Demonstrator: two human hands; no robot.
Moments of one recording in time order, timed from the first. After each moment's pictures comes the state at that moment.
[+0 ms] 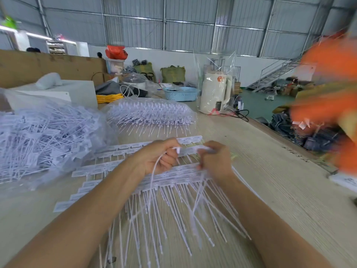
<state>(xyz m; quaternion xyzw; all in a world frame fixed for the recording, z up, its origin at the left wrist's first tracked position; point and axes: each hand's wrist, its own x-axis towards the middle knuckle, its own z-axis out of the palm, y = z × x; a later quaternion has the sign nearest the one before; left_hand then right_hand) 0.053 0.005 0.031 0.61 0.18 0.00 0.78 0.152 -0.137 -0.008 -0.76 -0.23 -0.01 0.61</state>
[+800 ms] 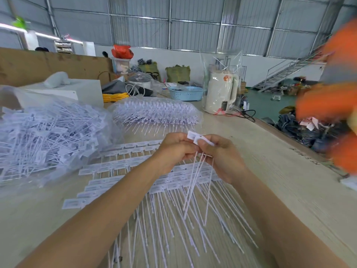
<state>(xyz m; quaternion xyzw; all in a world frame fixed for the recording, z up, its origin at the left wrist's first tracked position) 0.061 -0.023 0.028 0.70 0.11 0.19 0.68 0.132 -0.139 0.019 -0.60 -0.30 0.18 0.72</state>
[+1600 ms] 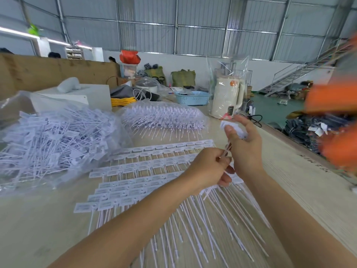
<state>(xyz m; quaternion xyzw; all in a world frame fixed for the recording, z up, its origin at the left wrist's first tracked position) 0.058 -0.076 0.029 0.78 0.07 0.12 0.61 0.145 -0.143 0.037 -0.63 -0.26 -0.10 0.72</state>
